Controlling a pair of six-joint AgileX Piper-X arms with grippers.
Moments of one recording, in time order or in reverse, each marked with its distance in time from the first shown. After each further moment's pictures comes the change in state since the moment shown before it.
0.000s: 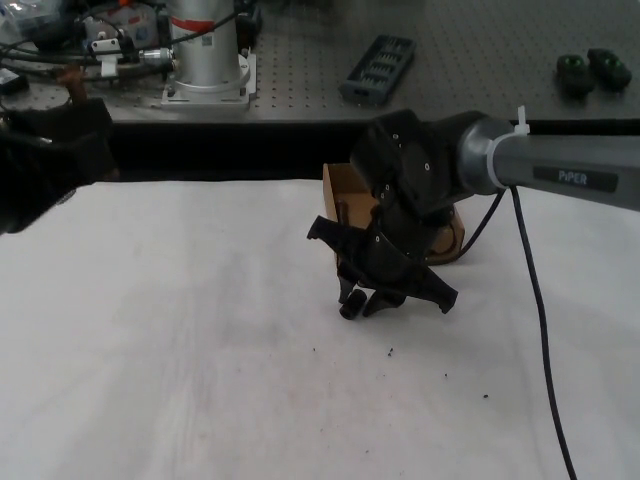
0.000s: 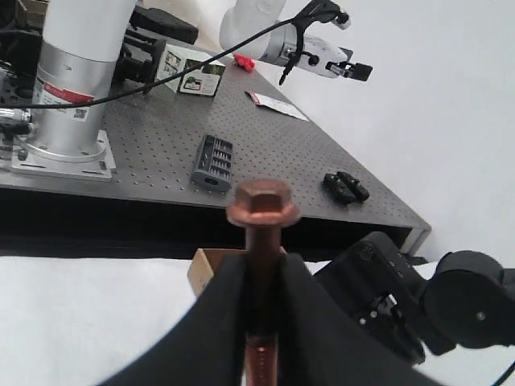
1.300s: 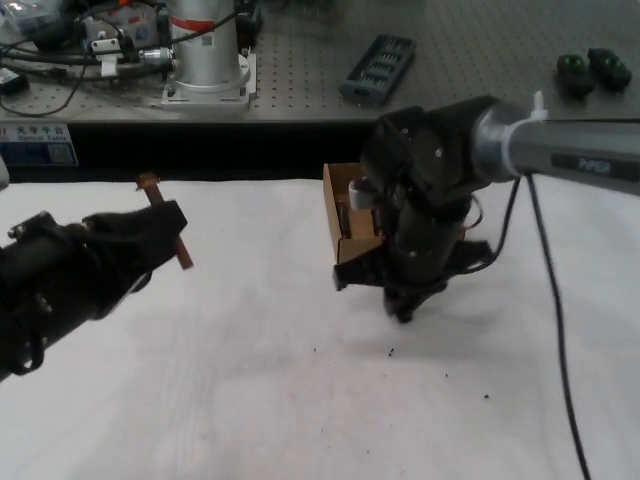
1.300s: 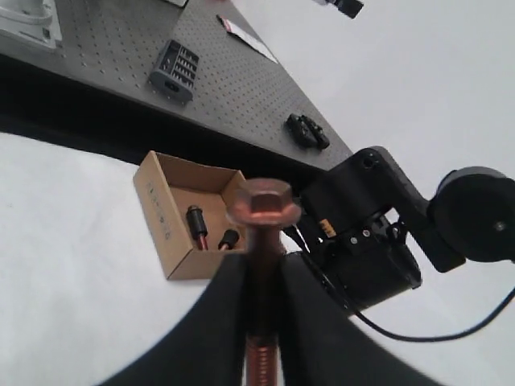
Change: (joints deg) left arm -4.5 8.5 8.1 -11.7 1.6 -10.0; right arm -1.2 -6.4 2.0 8.7 11.4 -44.2
